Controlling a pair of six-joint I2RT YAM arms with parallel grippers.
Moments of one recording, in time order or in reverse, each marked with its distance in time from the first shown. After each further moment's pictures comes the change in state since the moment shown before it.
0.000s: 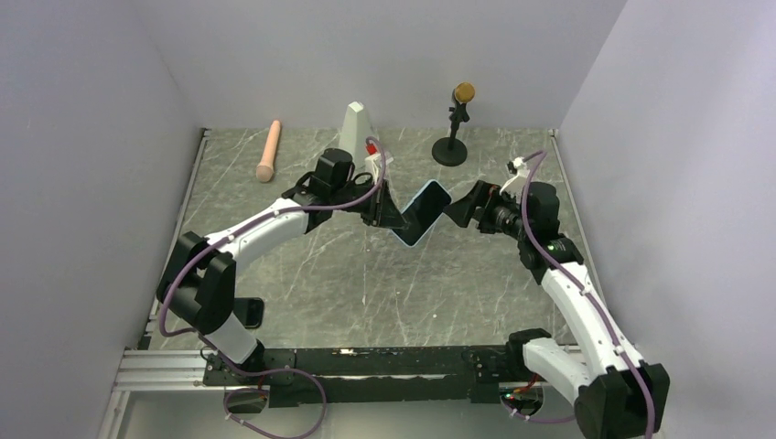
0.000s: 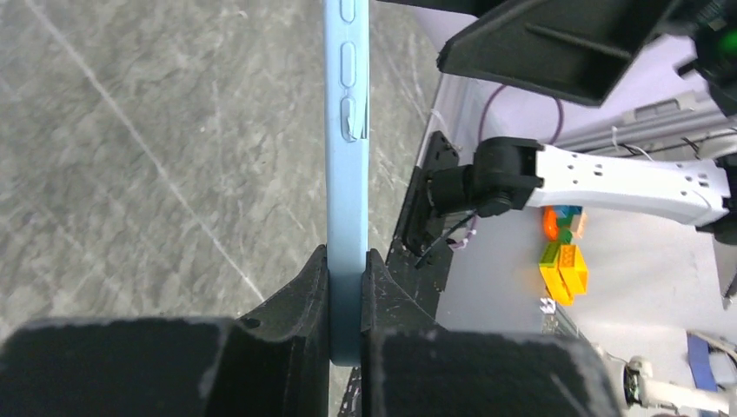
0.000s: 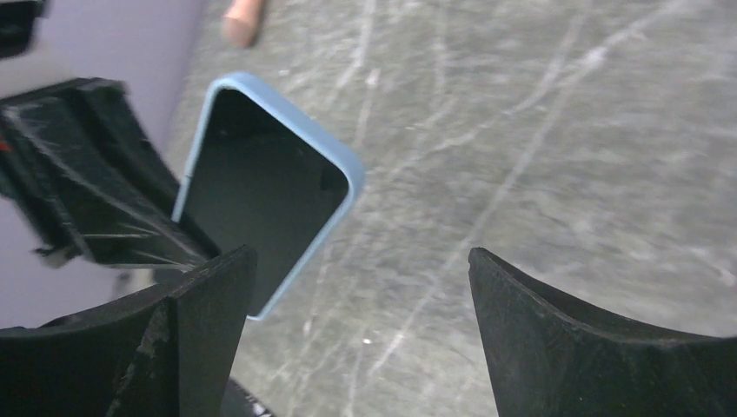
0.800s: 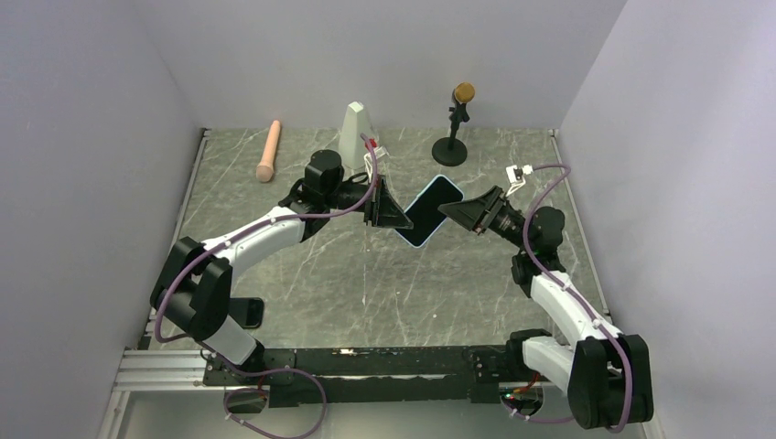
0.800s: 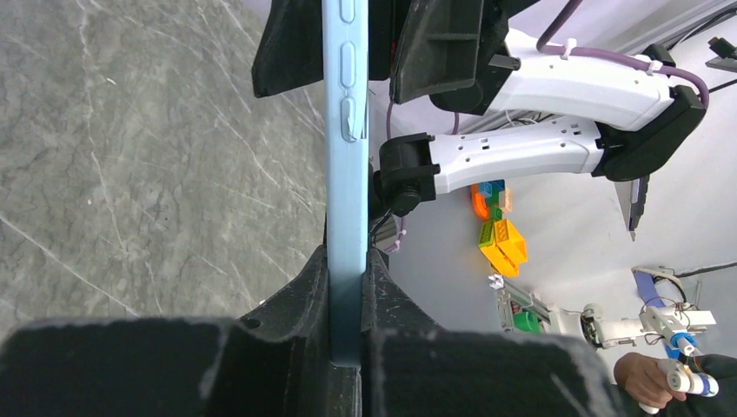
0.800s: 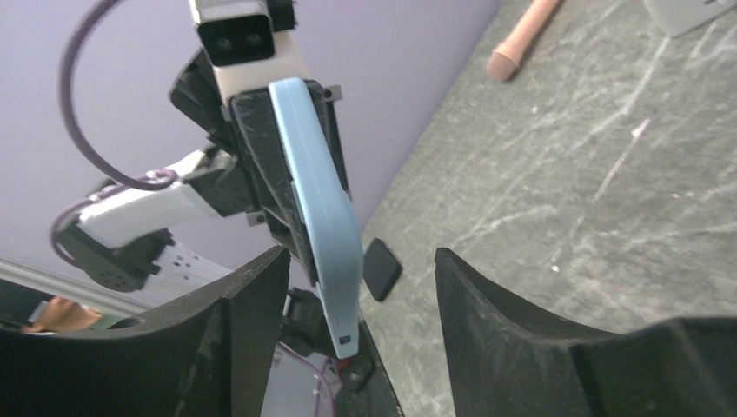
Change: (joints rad) left arm 0.000 -0.046 -0.105 0.413 0.222 -0.204; right arm -0.095 0.104 -0.299 0.995 -0.540 0.588
